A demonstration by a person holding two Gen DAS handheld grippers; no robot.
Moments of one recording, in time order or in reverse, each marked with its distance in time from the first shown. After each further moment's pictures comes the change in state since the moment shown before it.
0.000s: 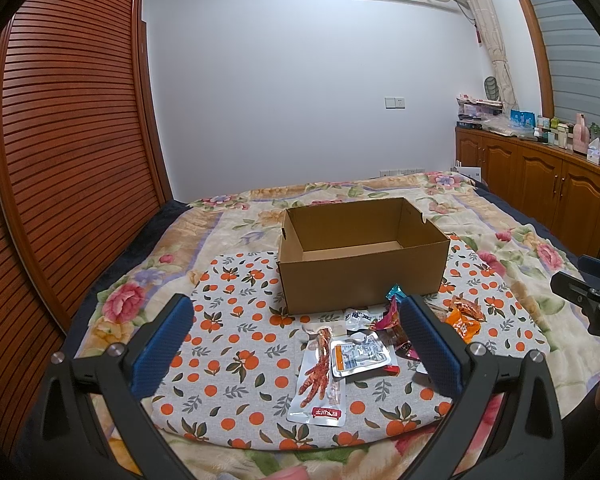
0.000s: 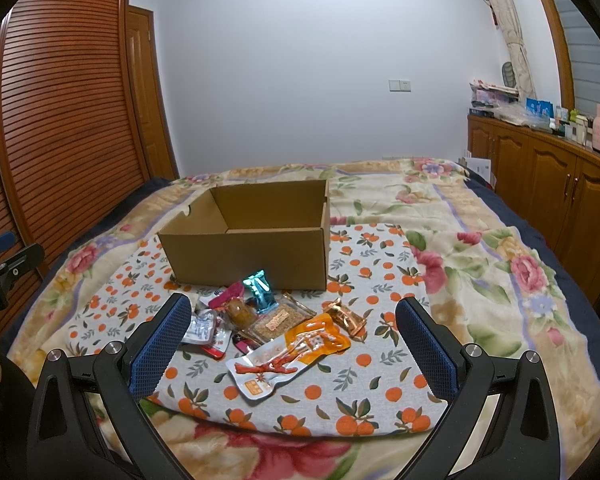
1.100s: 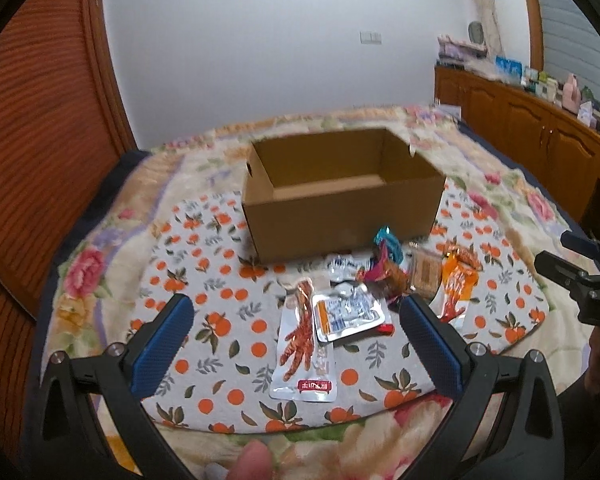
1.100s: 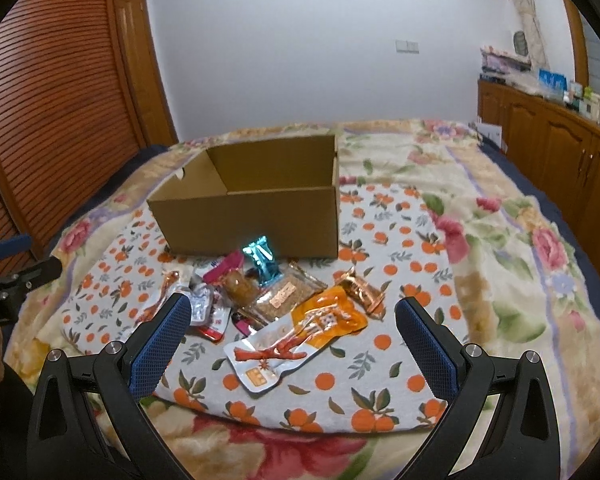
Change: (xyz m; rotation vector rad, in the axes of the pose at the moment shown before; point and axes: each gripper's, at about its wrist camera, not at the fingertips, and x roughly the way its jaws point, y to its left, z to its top) left arm 0.079 -0.005 -0.009 0.049 0.273 -0.110; right arm 0.060 0.000 -0.007 0.022 0.159 0.022
